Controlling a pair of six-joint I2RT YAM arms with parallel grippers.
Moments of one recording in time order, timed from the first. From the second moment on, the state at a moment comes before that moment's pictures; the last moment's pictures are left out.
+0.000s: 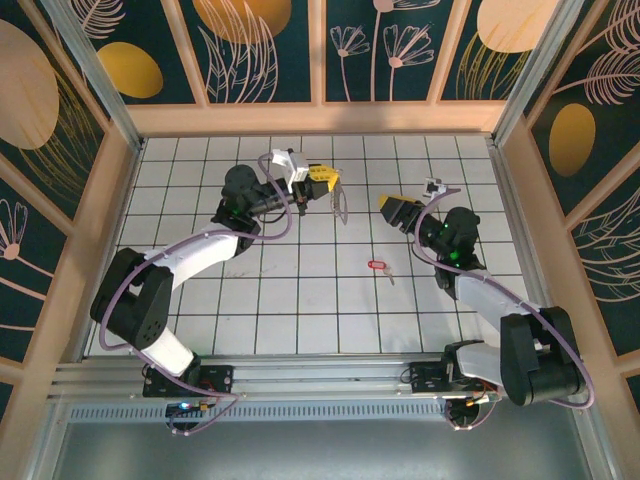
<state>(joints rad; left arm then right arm) -0.54 1.62 1.00 0.82 0.73 -0.10 0.20 1.22 0.47 0.74 -0.57 0.73</state>
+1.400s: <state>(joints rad) -0.54 1.66 0.99 1.07 0.75 -0.52 0.29 1.34 0.64 1.05 -0.79 0.80</state>
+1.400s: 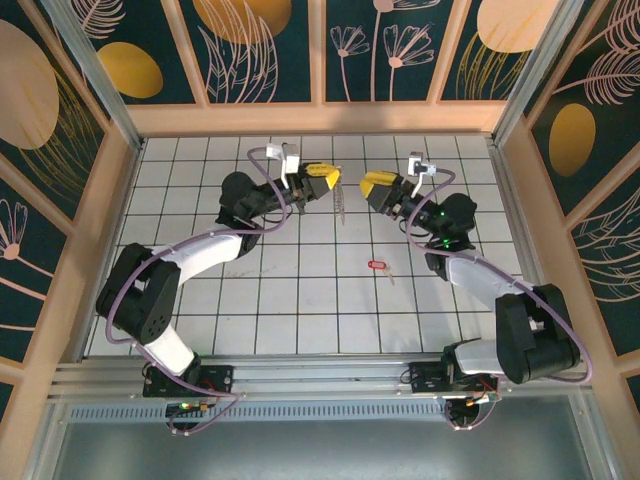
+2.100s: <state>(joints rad) -0.57 1.74 0.98 1.33 0.71 -0.75 0.35 1.45 0.74 1.32 -0.75 0.94</state>
